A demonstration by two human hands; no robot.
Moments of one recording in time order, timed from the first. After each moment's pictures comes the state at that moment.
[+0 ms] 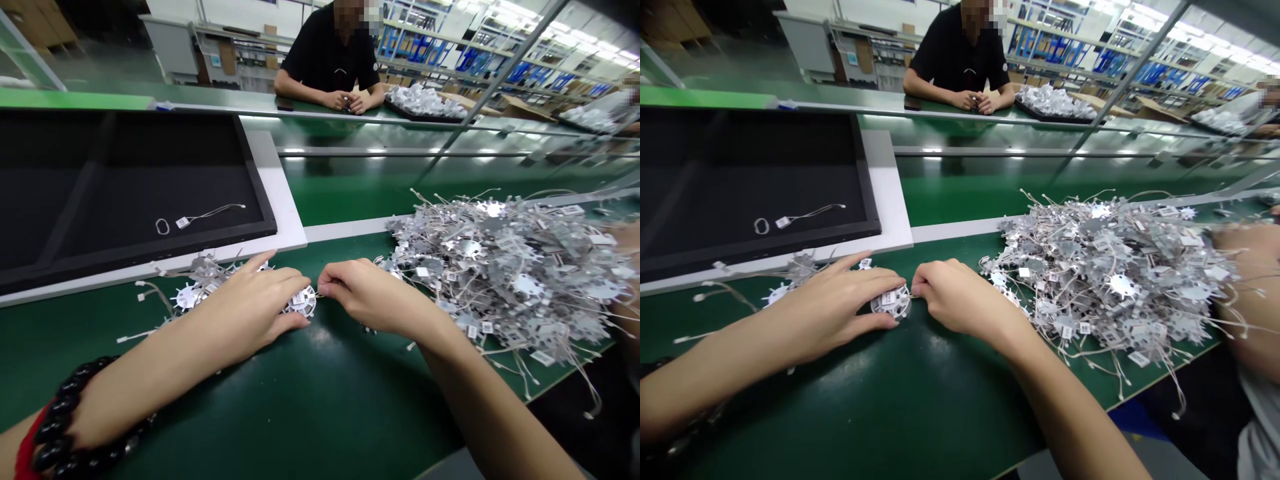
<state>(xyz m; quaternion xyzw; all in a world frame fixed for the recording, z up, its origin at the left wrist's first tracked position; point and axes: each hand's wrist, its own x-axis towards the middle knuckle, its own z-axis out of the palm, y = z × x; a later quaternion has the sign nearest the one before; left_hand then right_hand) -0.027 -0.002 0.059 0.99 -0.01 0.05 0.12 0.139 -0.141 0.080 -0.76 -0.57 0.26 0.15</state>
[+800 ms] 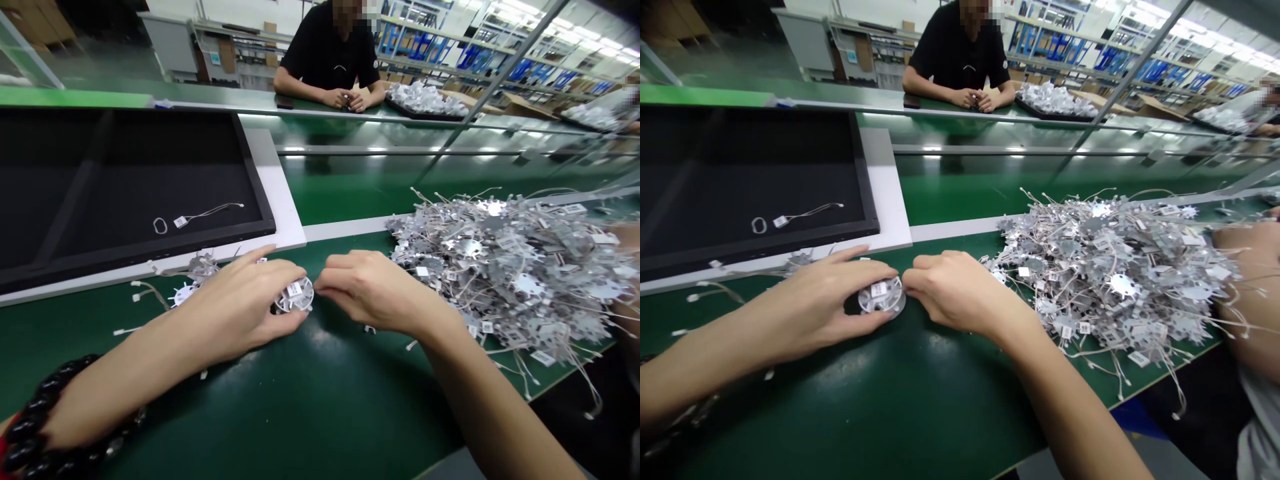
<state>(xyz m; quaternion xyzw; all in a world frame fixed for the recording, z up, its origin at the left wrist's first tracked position) -0.028 0.000 0.081 0.98 0.04 0.02 0.18 0.151 -0.147 0.079 -0.64 -0.76 0.03 0.13</state>
